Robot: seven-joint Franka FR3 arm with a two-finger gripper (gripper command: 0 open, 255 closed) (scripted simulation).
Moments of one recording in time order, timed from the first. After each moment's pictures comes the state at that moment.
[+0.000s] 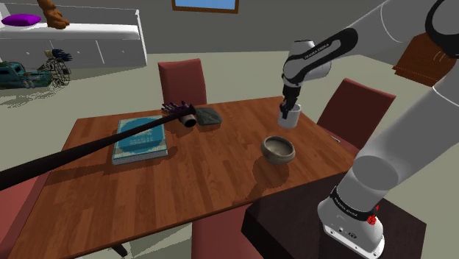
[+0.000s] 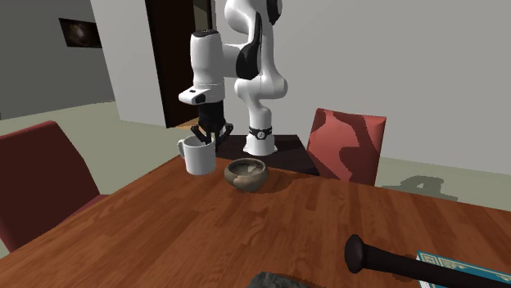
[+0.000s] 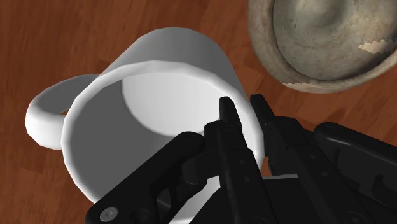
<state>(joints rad) -0.09 -0.18 -0.29 -2.49 -0.12 2.26 -0.38</state>
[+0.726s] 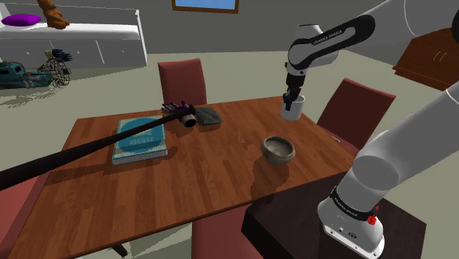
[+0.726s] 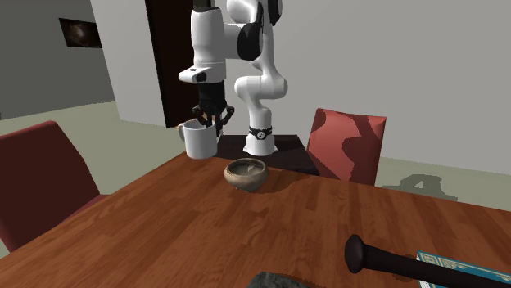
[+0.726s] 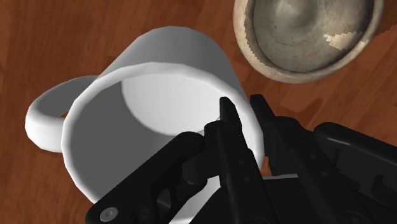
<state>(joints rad) -0.09 -0.29 -0.27 -2.44 -0.13 2.10 -0.36</state>
